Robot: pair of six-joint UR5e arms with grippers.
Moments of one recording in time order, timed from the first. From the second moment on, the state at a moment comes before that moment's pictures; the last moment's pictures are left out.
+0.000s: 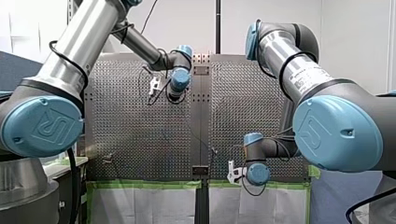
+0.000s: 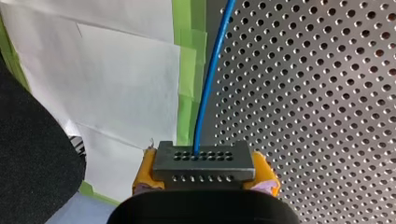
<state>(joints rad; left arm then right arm) -0.50 -2.03 -1.43 -3.08 -2.26 -1.47 2.05 -0.65 1.90 -0.87 1.77 1.58</state>
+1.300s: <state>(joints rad) -0.59 -2.28 -1.55 -2.90 -2.23 -1.47 2.03 -0.65 1.90 -0.87 1.77 1.57</state>
